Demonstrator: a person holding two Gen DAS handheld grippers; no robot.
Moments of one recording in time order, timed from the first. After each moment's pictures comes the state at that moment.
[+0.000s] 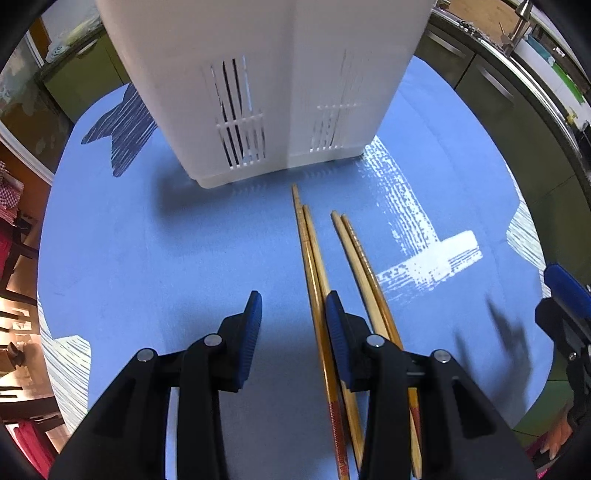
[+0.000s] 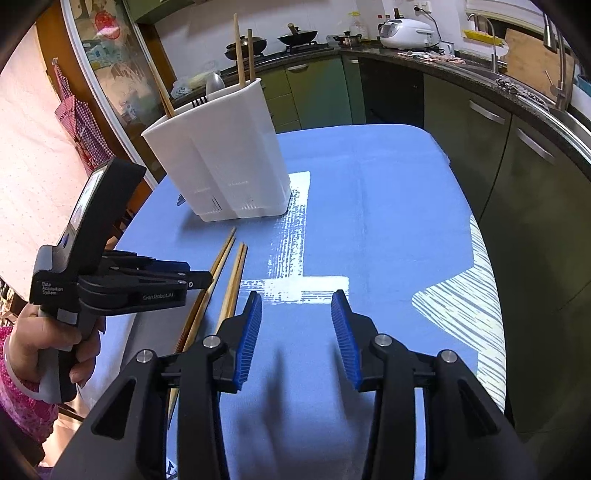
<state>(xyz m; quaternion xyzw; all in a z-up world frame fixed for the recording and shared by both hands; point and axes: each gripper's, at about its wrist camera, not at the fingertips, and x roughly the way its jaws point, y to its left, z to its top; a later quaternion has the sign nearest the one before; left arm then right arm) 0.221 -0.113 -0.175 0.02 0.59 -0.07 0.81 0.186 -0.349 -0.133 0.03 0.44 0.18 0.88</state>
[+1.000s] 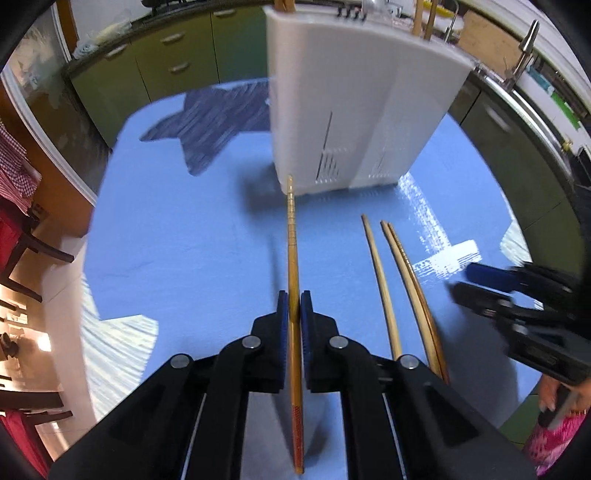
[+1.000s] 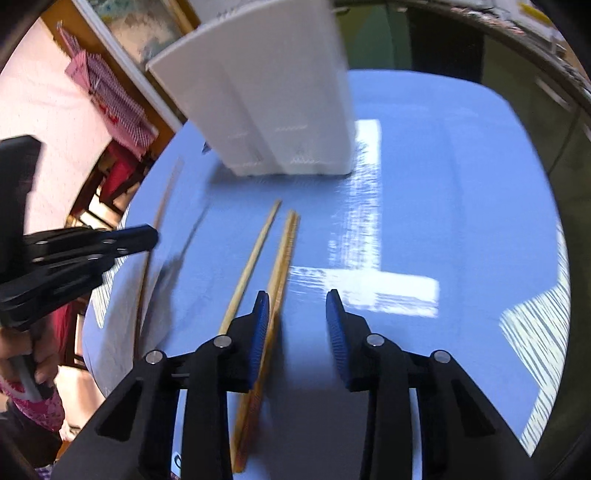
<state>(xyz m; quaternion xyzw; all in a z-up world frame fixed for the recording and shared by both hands) 0.187 -0.059 -0.137 -0.01 0.54 -0.06 0.84 0.240 -0.281 -0.168 -0.01 0.54 0.25 0.80</state>
